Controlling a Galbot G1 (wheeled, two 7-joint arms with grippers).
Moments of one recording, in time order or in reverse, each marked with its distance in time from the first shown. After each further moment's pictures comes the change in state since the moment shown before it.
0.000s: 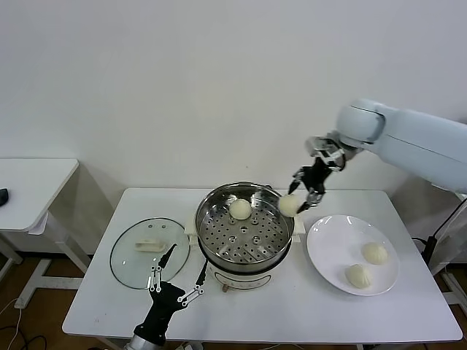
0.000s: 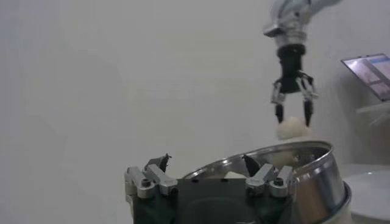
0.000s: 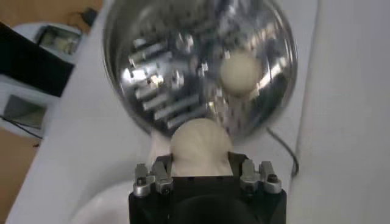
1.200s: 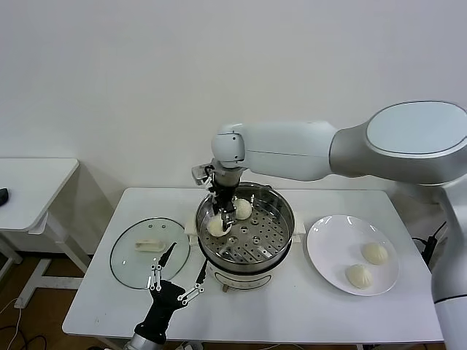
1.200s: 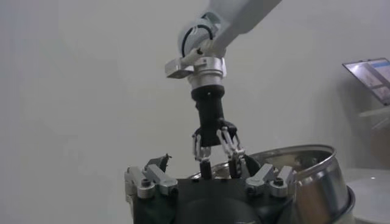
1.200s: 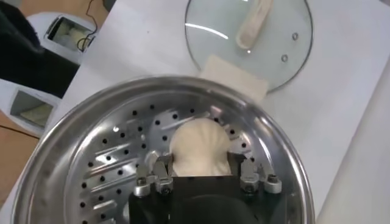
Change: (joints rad) left arm -0.011 0.005 0.005 0.012 -0.009 -0.016 -0.010; right arm -0.077 0.559 -0.178 -0.263 0.151 -0.089 0.111
